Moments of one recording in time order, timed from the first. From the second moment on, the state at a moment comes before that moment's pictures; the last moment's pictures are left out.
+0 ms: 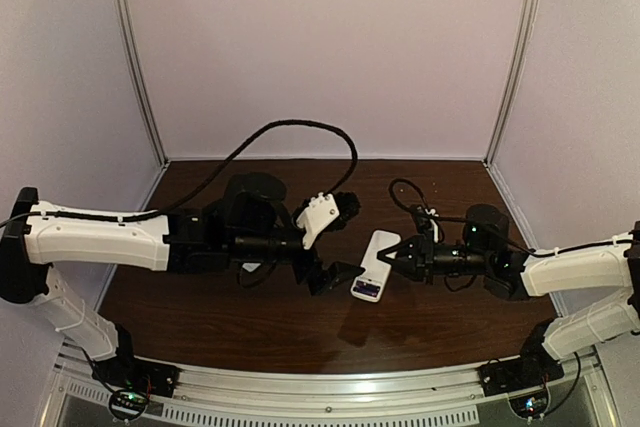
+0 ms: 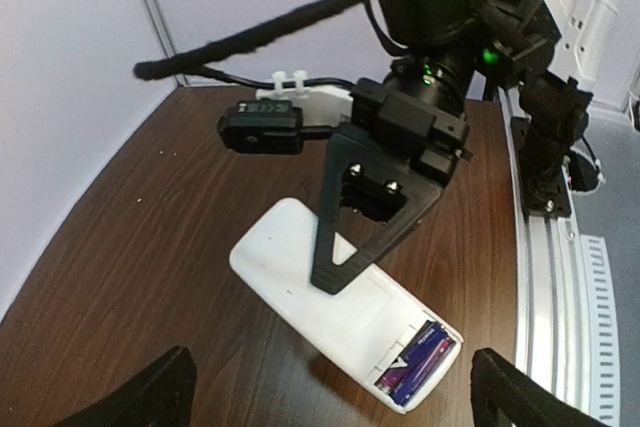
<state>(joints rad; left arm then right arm) -1.17 1.49 1.07 0.02 0.09 0.19 0.70 1.24 0.41 0.60 -0.62 1.17</state>
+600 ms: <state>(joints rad) -1.14 1.59 1.02 0.08 0.26 -0.40 0.69 1.24 0.44 0.62 -0.55 1.15</state>
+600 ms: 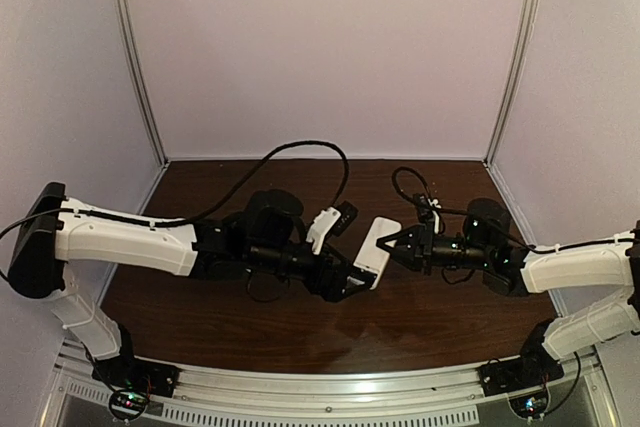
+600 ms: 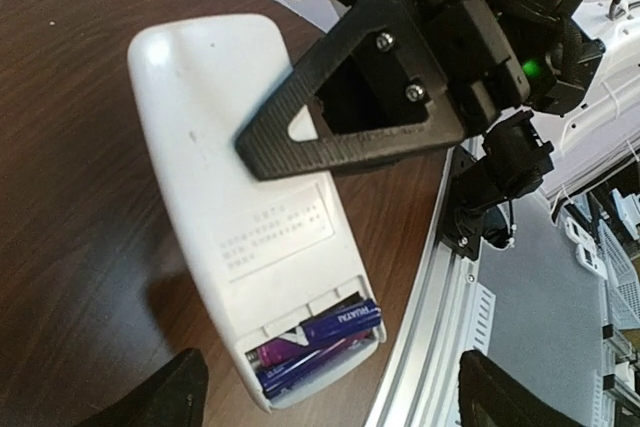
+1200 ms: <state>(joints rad) -1.12 1.66 1.04 0.13 0.33 -0.53 0.69 1.23 0.44 0.62 -0.55 1.15</state>
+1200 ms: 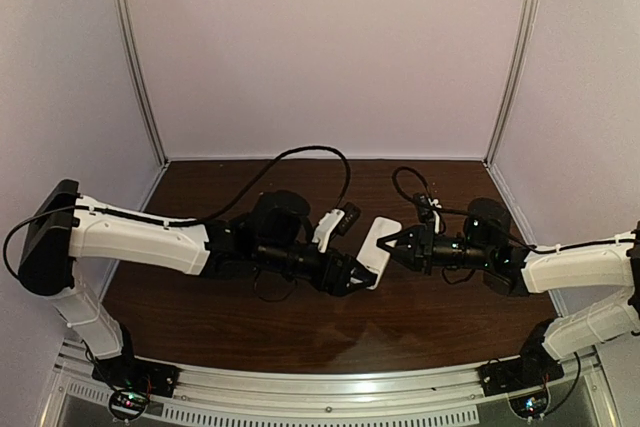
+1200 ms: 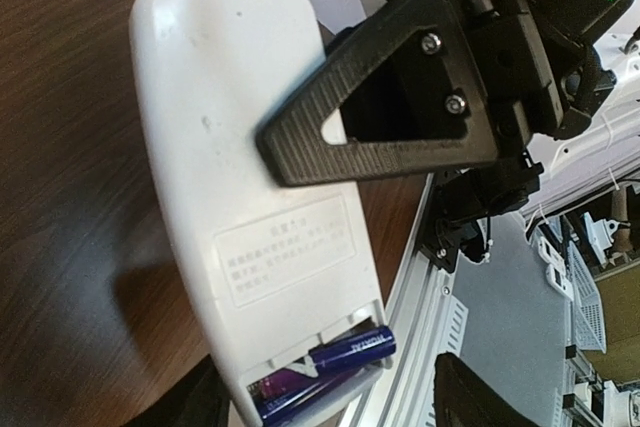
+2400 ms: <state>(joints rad) -1.09 1.70 1.07 0.17 0.36 -0.59 0.69 1.19 0.45 0.61 -0.55 1.13</state>
